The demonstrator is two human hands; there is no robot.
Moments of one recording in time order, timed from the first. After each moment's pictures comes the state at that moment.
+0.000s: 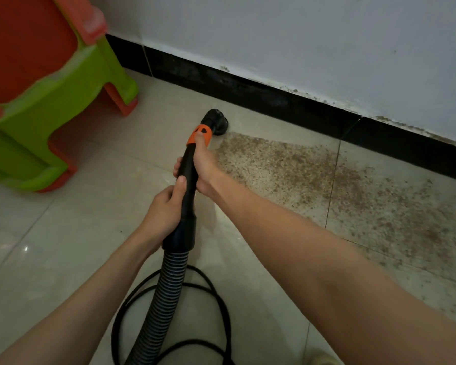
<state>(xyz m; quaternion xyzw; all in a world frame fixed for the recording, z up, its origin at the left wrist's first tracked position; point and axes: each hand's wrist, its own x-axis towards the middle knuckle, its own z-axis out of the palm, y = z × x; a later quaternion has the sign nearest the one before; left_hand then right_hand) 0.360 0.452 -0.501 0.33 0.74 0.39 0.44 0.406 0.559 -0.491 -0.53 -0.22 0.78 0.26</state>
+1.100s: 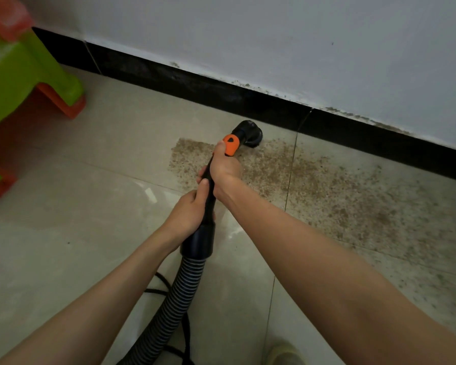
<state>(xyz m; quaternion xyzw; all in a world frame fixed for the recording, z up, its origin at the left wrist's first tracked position) 0.465 0.489 -0.508 0.40 0.68 0.33 0.53 0.522 0.579 -0.500 -0.66 -0.25 0.63 0.31</state>
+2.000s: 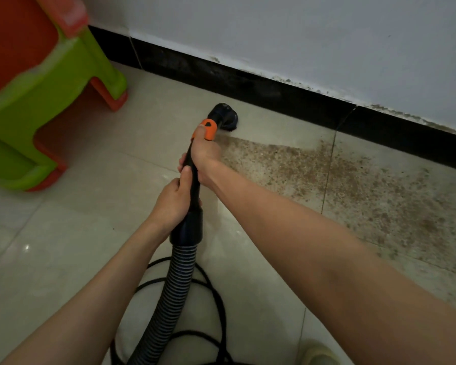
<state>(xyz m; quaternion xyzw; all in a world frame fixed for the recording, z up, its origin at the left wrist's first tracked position) 0.384 0.469 -0.497 0.36 0.75 0.35 0.43 0.418 0.571 -0.497 -0.61 -0.27 0.70 0.25</state>
